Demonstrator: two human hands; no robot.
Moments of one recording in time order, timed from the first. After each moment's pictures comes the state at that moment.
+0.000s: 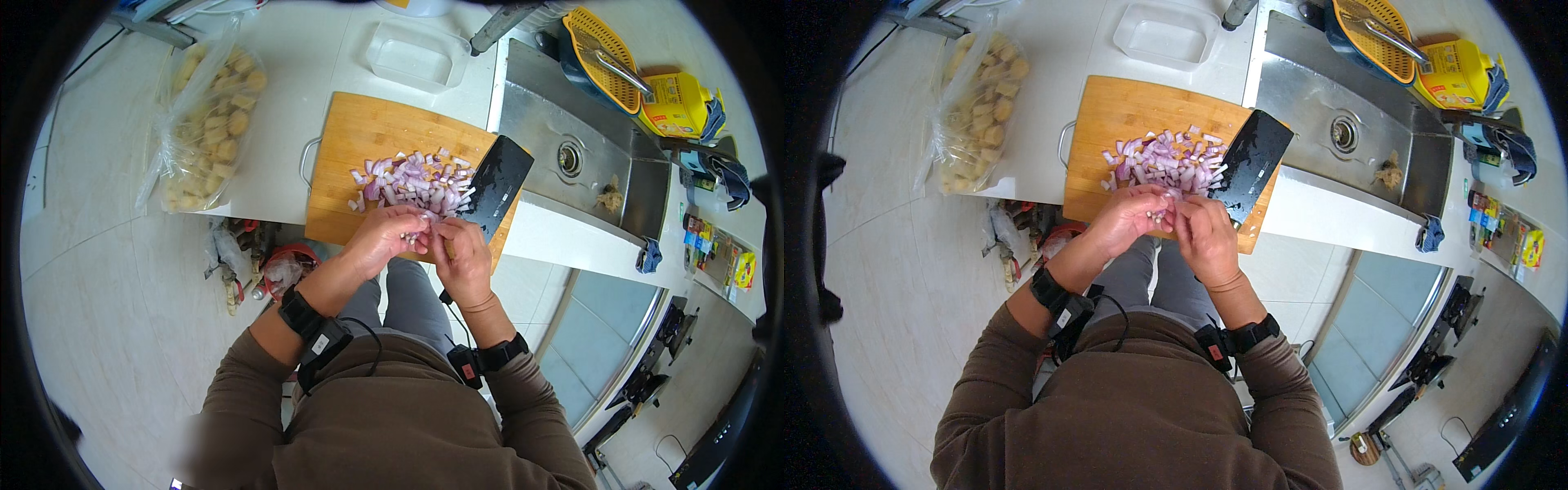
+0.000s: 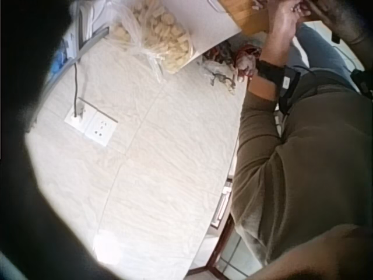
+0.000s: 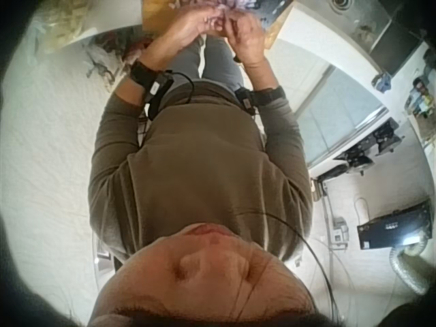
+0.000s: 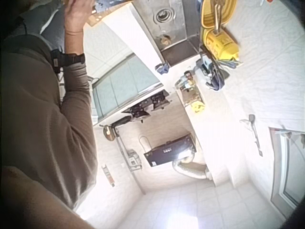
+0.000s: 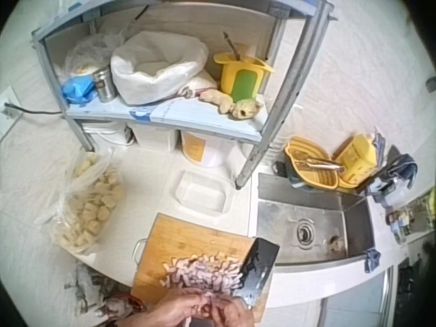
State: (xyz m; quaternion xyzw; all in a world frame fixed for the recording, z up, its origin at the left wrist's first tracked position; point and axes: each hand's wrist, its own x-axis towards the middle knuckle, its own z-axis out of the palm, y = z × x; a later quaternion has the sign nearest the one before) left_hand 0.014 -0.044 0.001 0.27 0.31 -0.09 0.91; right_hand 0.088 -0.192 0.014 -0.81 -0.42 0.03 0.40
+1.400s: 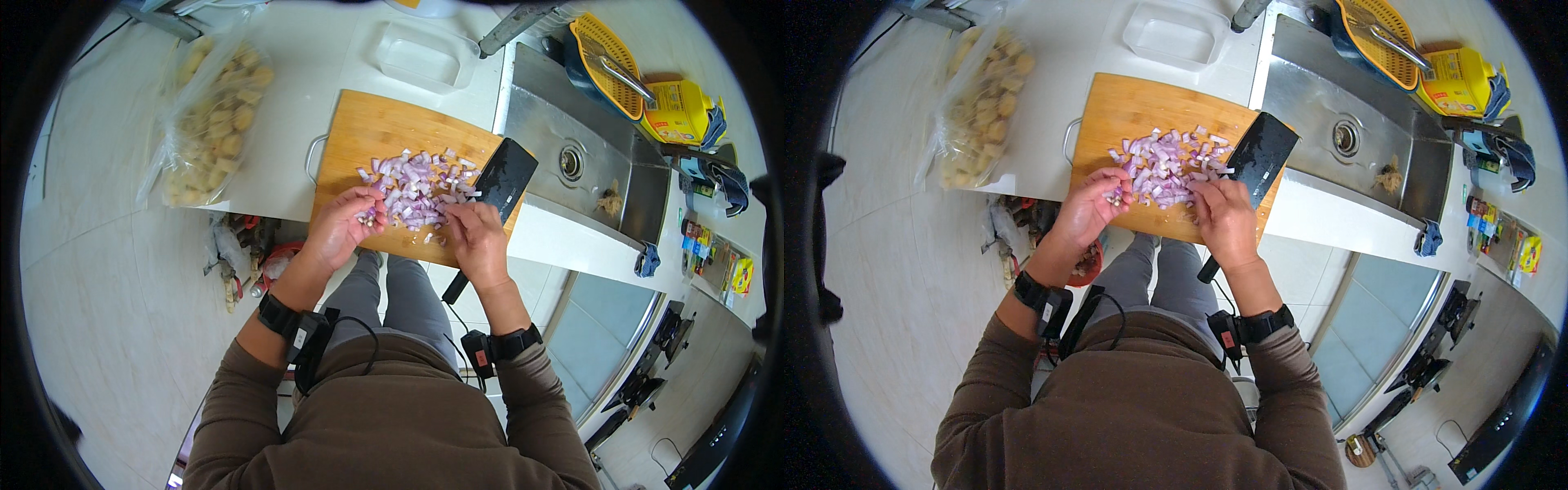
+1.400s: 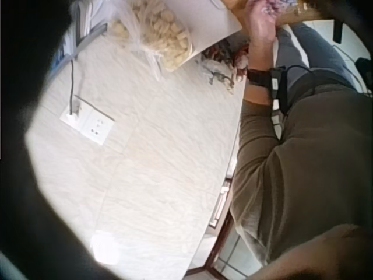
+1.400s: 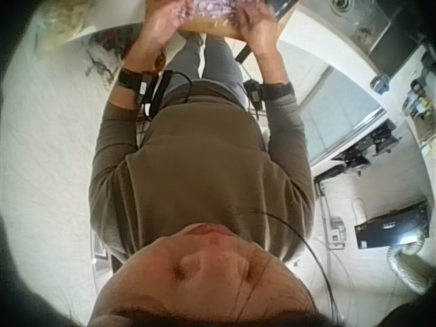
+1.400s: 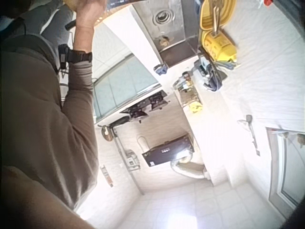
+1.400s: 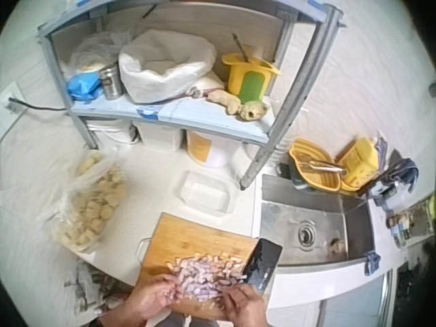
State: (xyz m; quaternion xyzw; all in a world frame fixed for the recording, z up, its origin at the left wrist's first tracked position) left_hand -0.020 0.002 -0.006 0.27 0.33 0.02 0.90; right_hand 0.114 -0.186 0.009 -0.84 -0.41 0.05 0.34
